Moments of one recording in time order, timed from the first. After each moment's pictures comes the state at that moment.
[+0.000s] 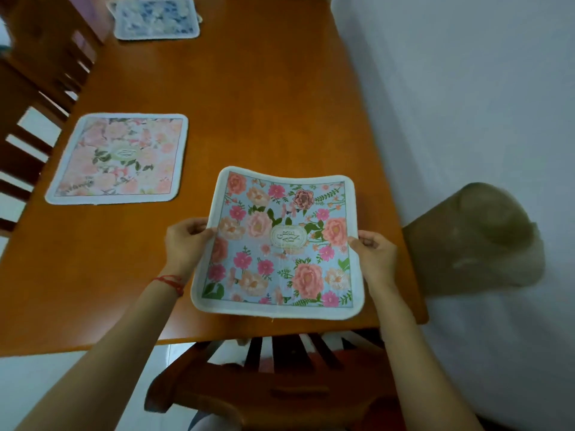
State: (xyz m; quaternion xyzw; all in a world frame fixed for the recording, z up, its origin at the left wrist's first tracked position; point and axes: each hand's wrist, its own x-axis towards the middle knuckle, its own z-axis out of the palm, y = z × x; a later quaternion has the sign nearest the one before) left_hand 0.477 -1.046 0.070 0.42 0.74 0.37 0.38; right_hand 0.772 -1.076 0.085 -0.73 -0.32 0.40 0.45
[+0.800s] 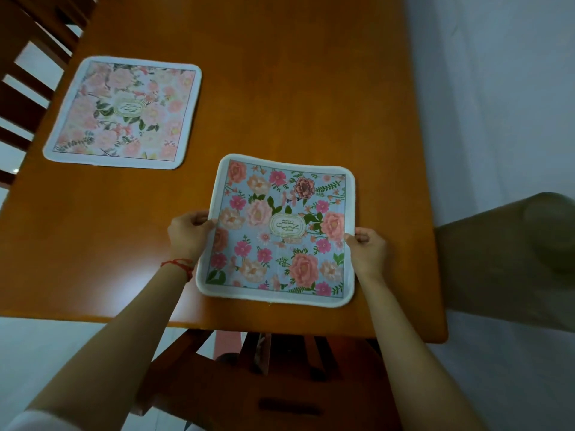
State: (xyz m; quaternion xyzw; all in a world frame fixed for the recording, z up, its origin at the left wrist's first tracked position) left_hand 0.472 -1.031 0.005 0.37 0.81 0.31 0.34; right_hand 0.768 -1.025 -0.008 -0.78 -0.39 0.37 0.31
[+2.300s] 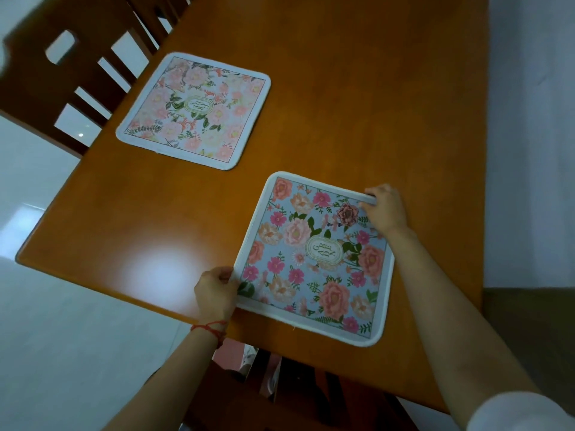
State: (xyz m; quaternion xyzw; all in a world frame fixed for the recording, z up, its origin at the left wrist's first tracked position) left_hand 0.498 -1.107 0.006 0.22 0.89 0.27 0.30; right_hand 0.727 -0.874 -0.007 -0.62 -0.74 0.25 0.07
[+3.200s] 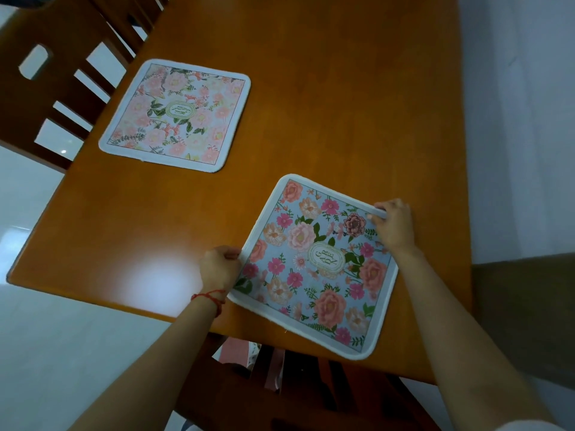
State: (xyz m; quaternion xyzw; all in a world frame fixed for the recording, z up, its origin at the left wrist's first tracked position) left_hand 0.489 -1.069 0.012 0.31 0.86 0.22 0.34; right_hand 0.771 -0.921 -0.015 -0.67 -0.69 0.24 0.12
